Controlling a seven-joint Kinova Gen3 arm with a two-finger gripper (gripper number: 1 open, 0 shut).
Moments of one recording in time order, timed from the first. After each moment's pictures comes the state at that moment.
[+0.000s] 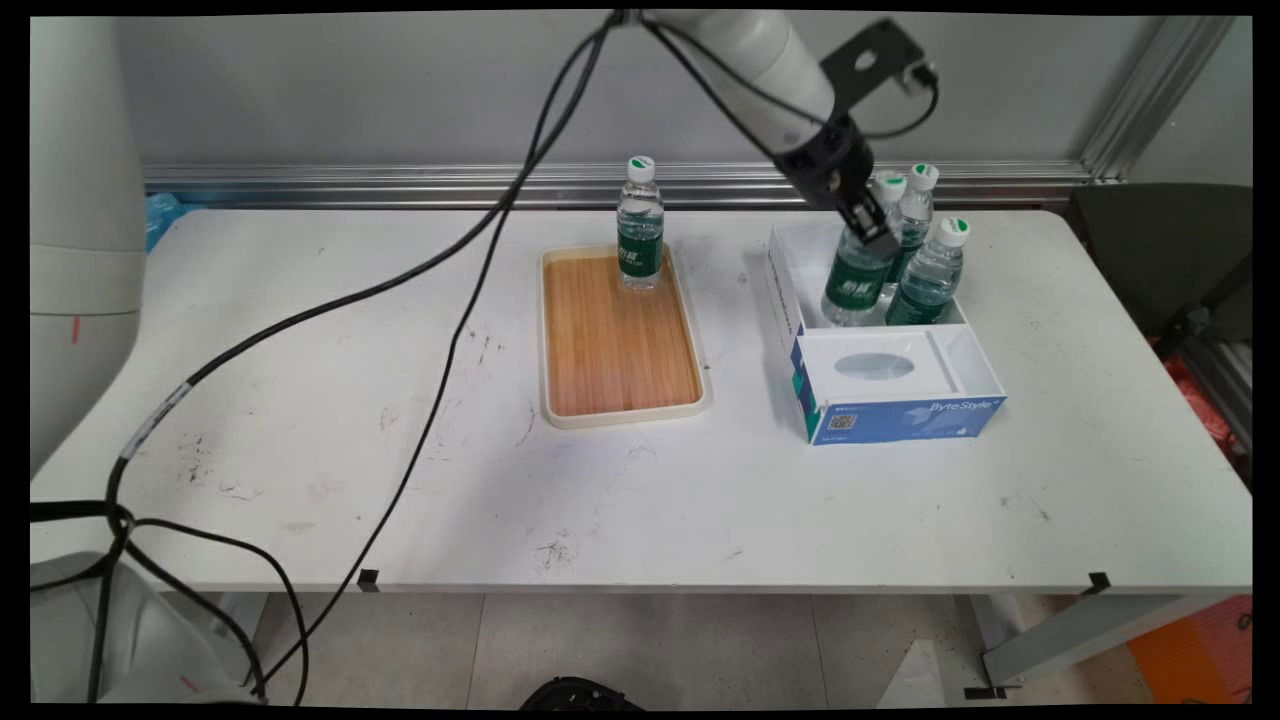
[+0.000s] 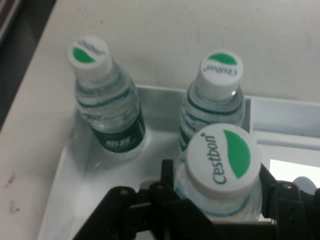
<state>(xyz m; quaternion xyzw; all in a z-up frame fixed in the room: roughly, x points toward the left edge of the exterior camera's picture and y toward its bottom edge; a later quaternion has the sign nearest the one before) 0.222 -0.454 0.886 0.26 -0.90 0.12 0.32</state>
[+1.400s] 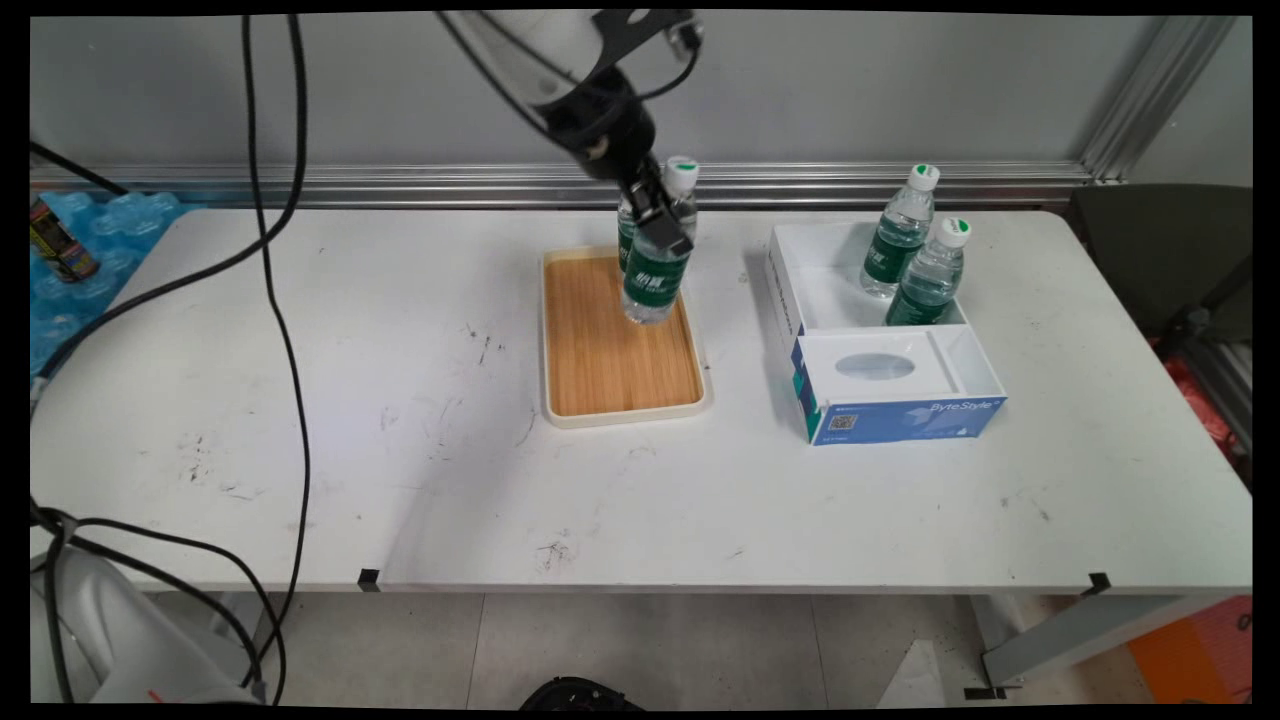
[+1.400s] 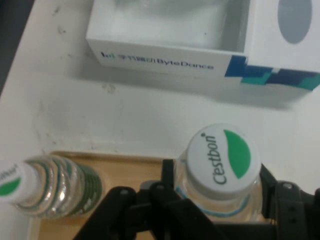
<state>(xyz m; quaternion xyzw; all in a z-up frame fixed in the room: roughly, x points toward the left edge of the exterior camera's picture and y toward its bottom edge) 0.382 -0.360 0.937 0.28 -0.93 0.10 0.23</state>
